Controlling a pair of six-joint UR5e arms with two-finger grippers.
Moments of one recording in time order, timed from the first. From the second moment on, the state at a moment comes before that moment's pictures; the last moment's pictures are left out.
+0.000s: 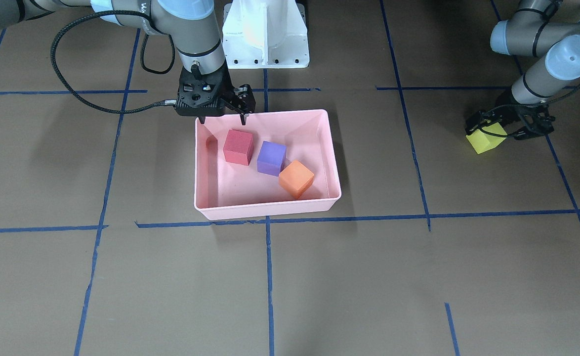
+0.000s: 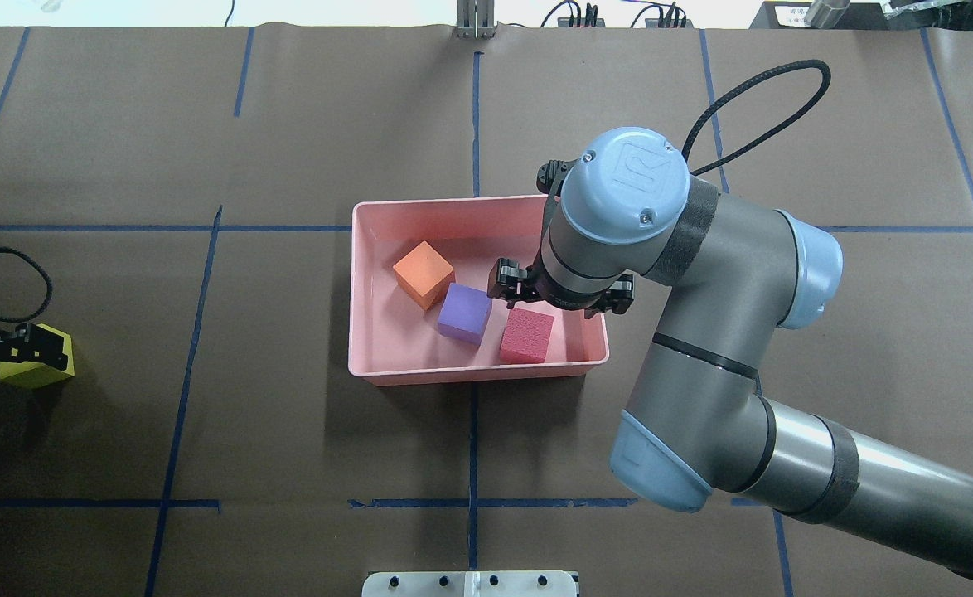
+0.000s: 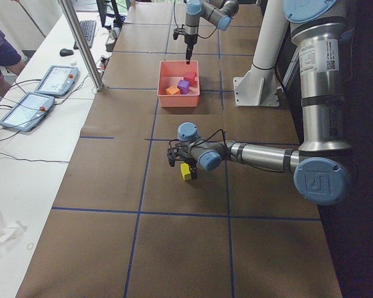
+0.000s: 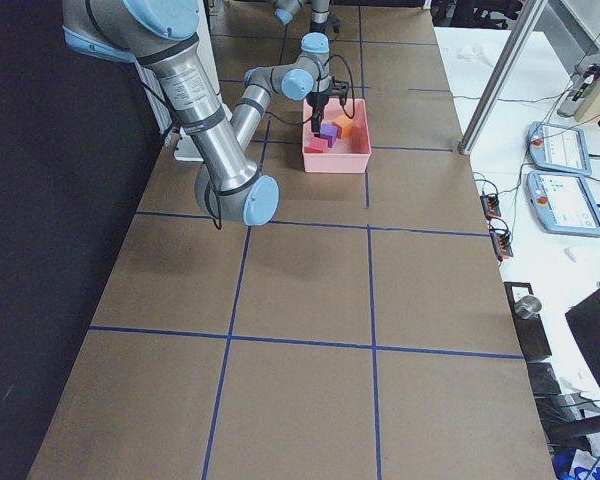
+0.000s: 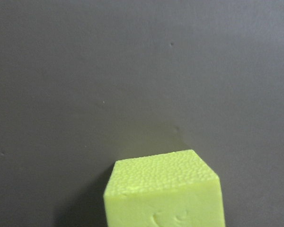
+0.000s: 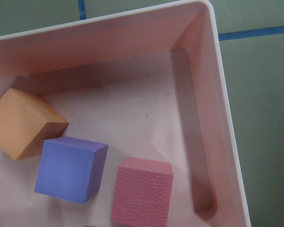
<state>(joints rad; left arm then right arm) -0.86 -1.42 -1.71 -2.14 -2.21 -1.05 0.55 -0.92 1.88 -1.73 1.89 1.31</state>
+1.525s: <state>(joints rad) -0.90 -1.93 -1.82 -1.76 -2.20 -1.05 0.85 -1.09 1.95 -1.74 2.11 0.88</state>
